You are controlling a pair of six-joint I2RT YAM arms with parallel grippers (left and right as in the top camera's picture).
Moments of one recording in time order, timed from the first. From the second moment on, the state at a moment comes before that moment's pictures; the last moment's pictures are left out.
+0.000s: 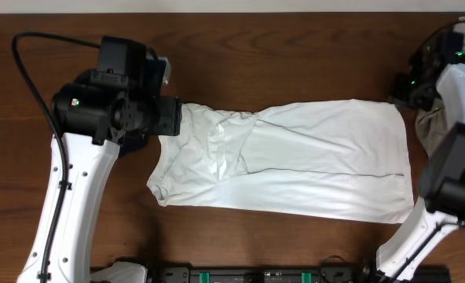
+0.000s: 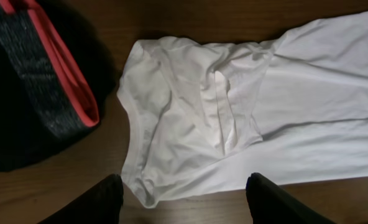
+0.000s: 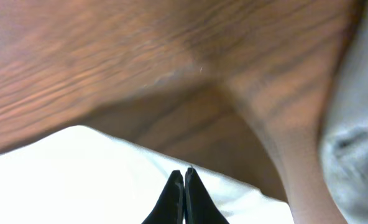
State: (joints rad) left arm -0.19 1.43 1.61 -1.32 0.12 -0.09; right arm -0.30 2.06 1.68 -0.96 -0.16 0.09
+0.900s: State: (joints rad) left arm -0.13 1.35 1.53 -1.42 0.20 -0.10; right arm -0.30 1.85 1.68 -1.49 0.04 0.07
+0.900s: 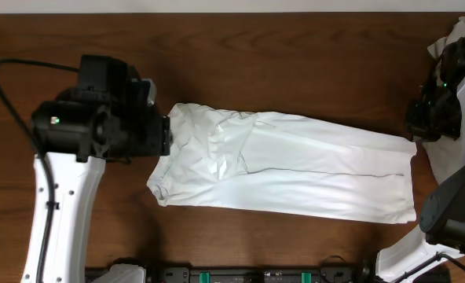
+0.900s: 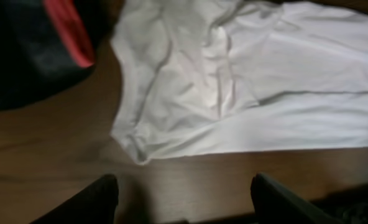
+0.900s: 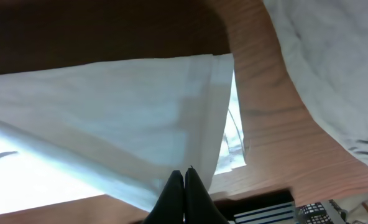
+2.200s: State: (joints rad) left arm -0.36 1.93 1.25 -0.59 0.26 0.04; right arm -0.29 1.85 1.68 -1.44 0.02 0.07
